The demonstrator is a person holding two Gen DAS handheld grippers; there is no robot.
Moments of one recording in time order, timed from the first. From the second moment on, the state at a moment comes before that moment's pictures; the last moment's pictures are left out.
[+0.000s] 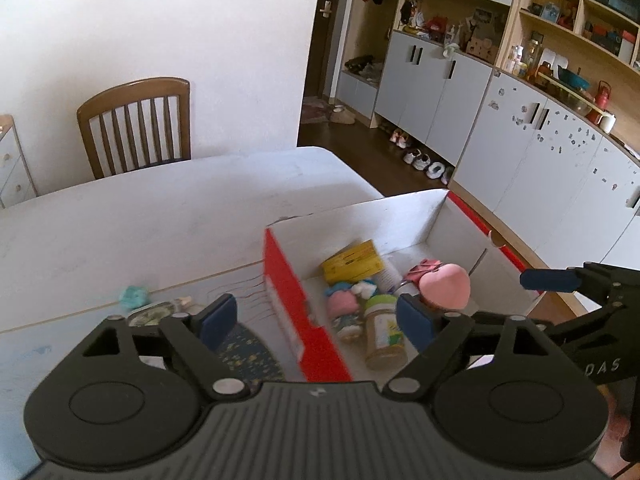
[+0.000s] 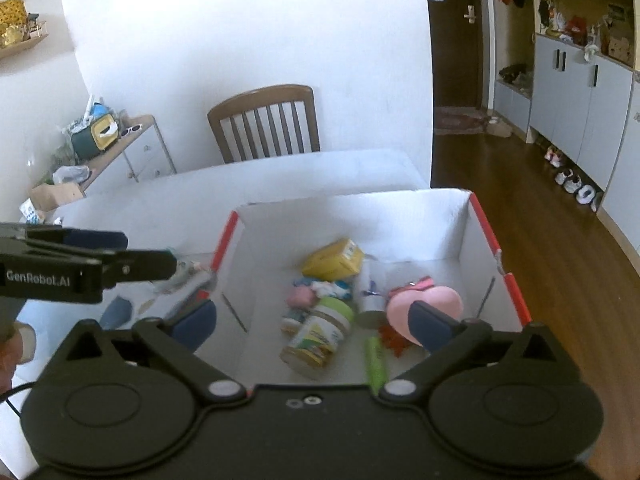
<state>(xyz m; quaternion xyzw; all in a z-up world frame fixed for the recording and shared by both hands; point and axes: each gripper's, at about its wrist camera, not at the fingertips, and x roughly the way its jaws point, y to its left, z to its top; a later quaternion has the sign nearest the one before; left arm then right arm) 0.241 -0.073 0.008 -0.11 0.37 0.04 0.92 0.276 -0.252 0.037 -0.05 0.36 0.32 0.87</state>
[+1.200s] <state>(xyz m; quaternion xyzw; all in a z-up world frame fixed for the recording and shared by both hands) 0.212 0.102 -0.092 -0.12 0.37 0.08 0.92 0.260 -0.028 0.009 -0.12 0.40 0.33 0.85</state>
